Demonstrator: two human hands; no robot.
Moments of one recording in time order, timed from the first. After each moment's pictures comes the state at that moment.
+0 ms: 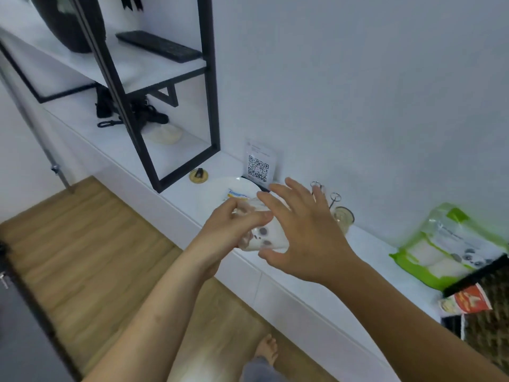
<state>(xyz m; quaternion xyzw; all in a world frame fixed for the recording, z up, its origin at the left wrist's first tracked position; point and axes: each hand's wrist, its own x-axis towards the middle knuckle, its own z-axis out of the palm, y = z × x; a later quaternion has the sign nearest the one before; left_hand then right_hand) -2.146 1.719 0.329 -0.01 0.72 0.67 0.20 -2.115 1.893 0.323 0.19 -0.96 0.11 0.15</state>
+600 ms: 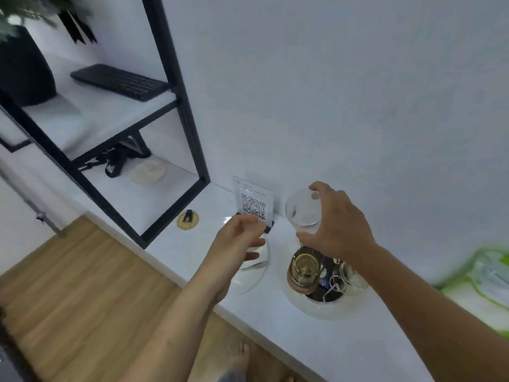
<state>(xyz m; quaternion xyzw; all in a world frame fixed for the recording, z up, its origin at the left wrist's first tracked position) -2.318 1.783 0.302 -0.02 0.70 0.68 0.21 -2.314 2.008 0.283 -0.02 -0.97 0.21 0.12</state>
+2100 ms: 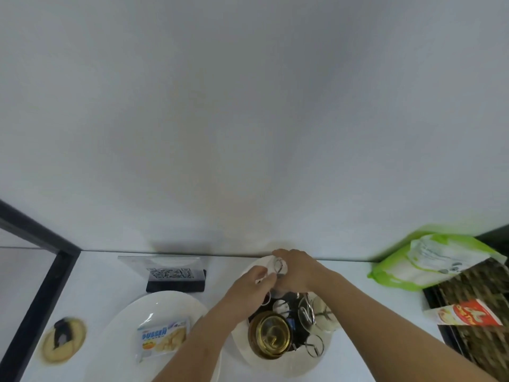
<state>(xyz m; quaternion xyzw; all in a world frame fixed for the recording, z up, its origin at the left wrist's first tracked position) -2.475 1.937 0.154 0.22 0.73 0.36 0.53 -2.401 2.090 0.145 -0.31 -0.87 0.30 -0.25</state>
